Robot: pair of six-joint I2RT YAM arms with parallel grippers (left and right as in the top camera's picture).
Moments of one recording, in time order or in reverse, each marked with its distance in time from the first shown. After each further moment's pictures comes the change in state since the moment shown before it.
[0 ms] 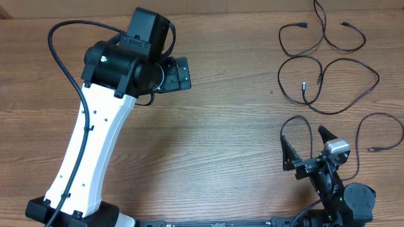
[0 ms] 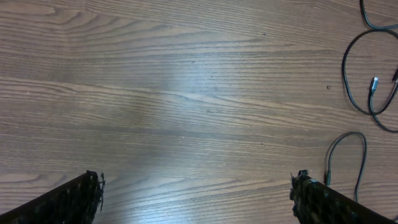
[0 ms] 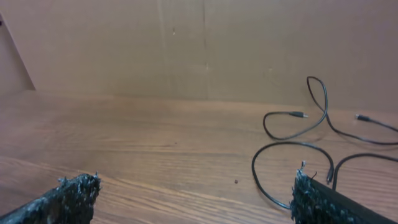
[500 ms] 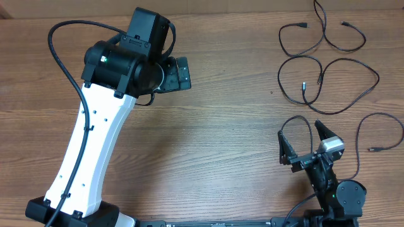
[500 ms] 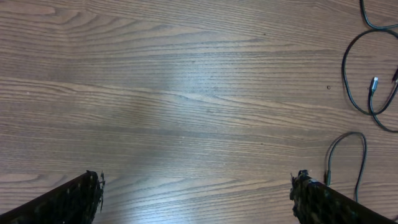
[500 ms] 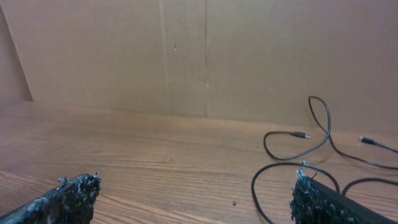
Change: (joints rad) left arm 0.000 0.000 0.000 0.000 0.000 0.000; right arm 0.003 0.000 -0.168 0.273 -0.003 -0.003
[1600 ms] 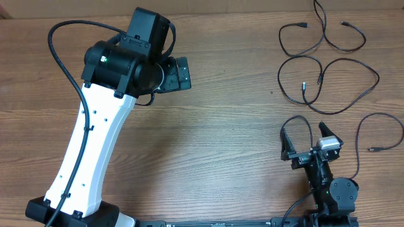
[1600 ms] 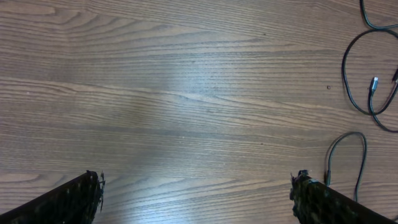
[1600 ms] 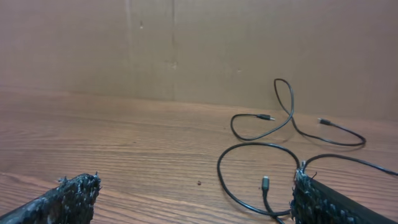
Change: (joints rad) left arm 0.000 0.000 0.000 0.000 0.000 0.000; right arm 0.012 0.000 -0.089 0.038 0.142 -0.075
